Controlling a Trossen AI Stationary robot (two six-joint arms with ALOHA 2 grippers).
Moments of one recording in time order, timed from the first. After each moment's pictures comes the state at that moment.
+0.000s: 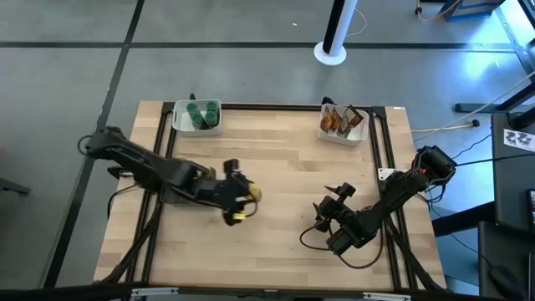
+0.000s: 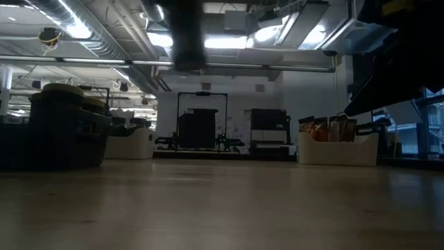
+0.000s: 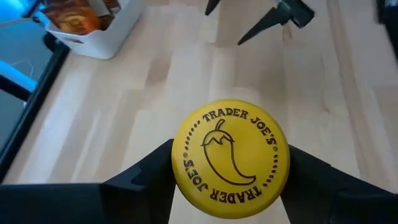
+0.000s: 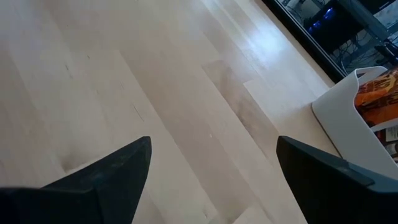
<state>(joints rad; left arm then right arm) -0.38 1.46 1.31 -0.68 -0.49 -0.26 0.71 1.68 0.99 -0.94 0.92 1.20</state>
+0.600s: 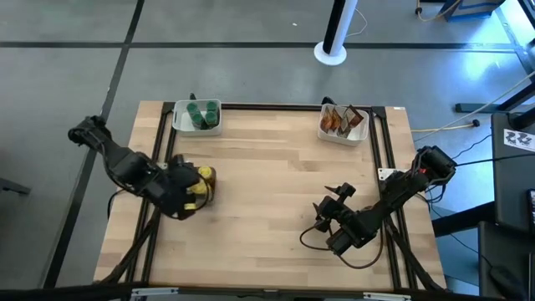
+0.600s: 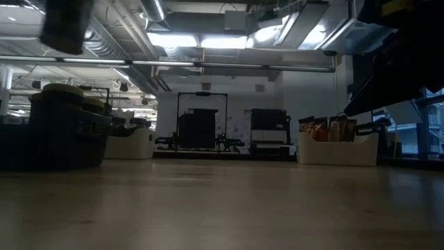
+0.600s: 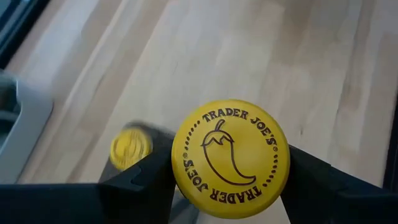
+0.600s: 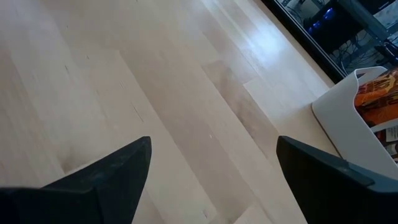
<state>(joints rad) -0.63 1.18 1.31 -1.30 -0.52 -0.89 0.71 1.68 0.99 -0.94 0.93 1.20</state>
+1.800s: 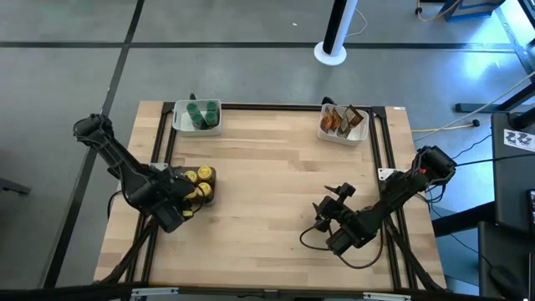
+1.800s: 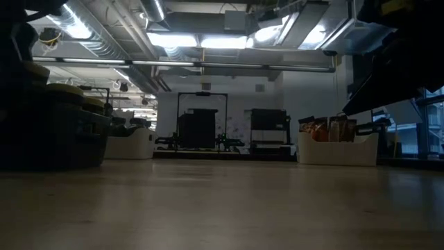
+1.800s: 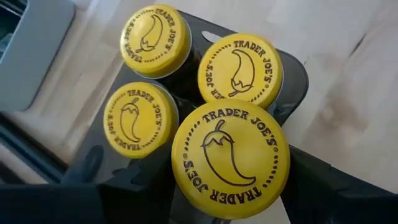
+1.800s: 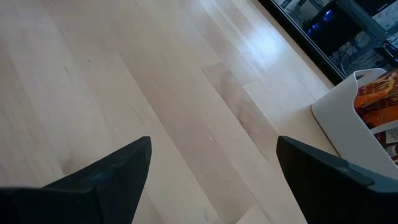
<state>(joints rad) -0.79 1.17 0.87 -1.28 -0.53 -1.26 0.71 1.68 0.99 -0.94 0.93 1.20</state>
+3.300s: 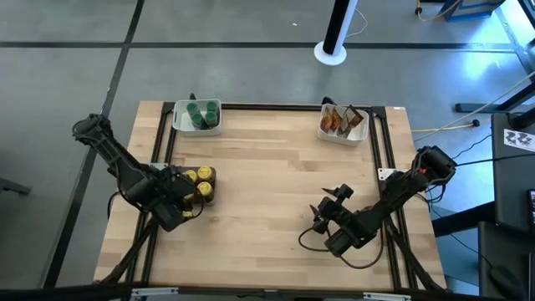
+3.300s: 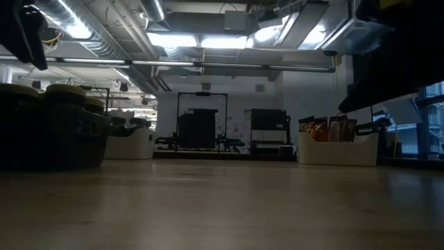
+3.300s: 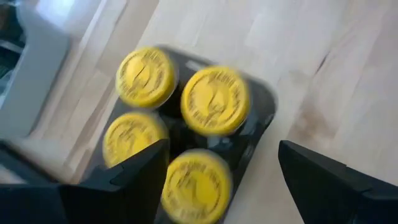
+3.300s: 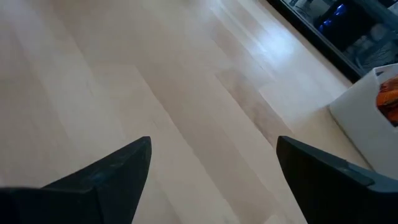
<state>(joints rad) -0.76 1.16 0.96 -1.29 -0.54 -1.15 0.71 1.68 0.99 -0.87 0.93 1.19</state>
